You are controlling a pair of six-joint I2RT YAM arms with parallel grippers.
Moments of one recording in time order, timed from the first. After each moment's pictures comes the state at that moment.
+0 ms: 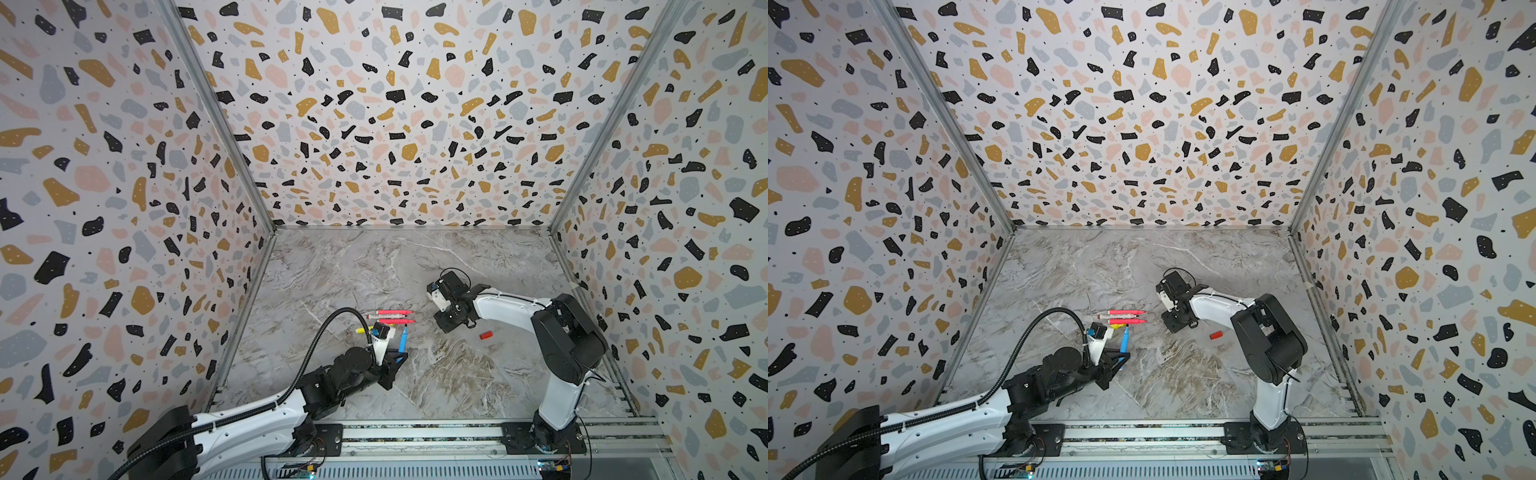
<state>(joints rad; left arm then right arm) -1.00 0.86 0.25 0.21 -0.03 -0.49 0.64 1.83 1.13 -0.51 0.00 -0.02</state>
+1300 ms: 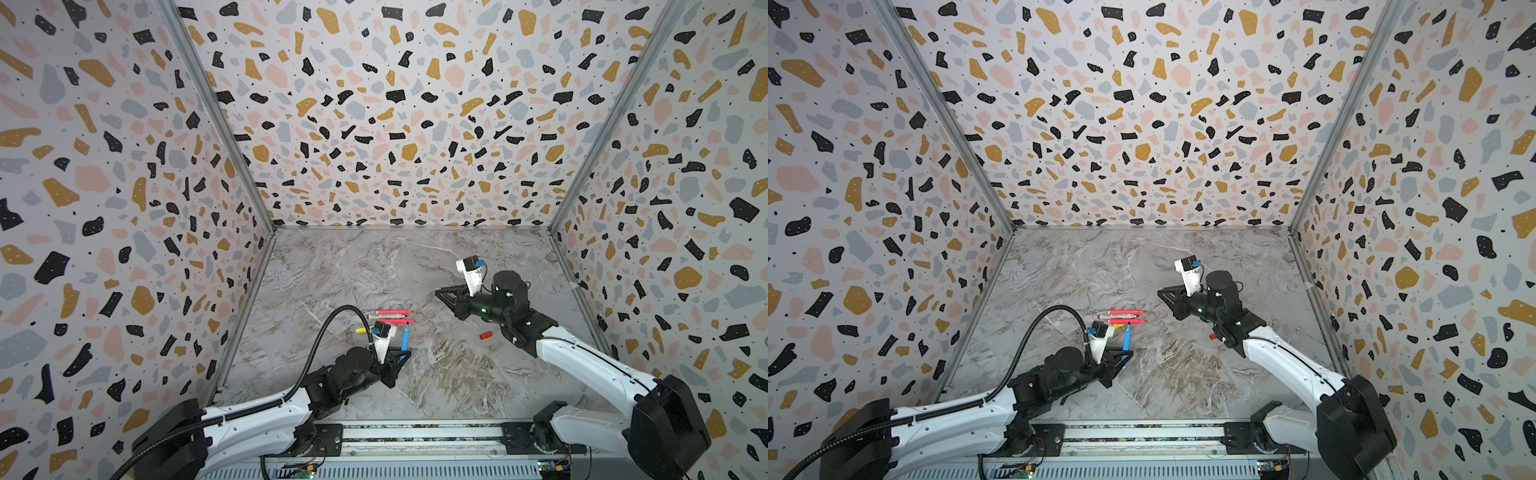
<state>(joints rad) -1.00 0.92 0.24 0.35 -0.03 -0.52 0.56 1.17 0.69 0.24 -0.49 0.41</state>
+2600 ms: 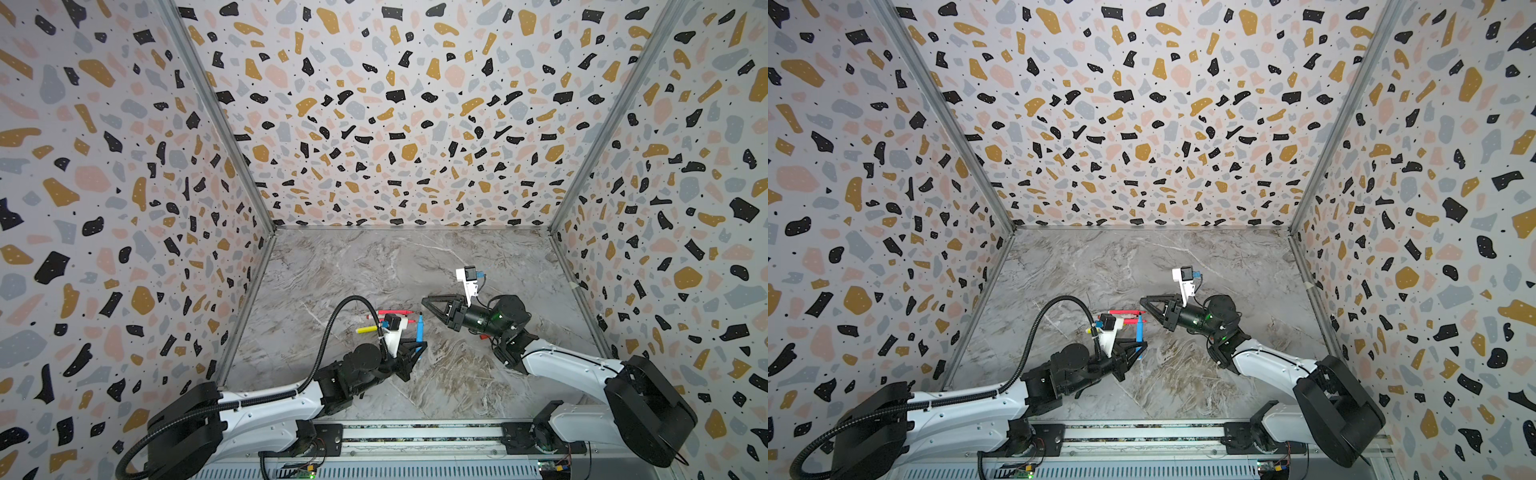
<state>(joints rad) -1.07 1.04 0.33 0.51 -0.07 -0.55 0.66 1.29 0.51 0.93 -0.61 0.83</state>
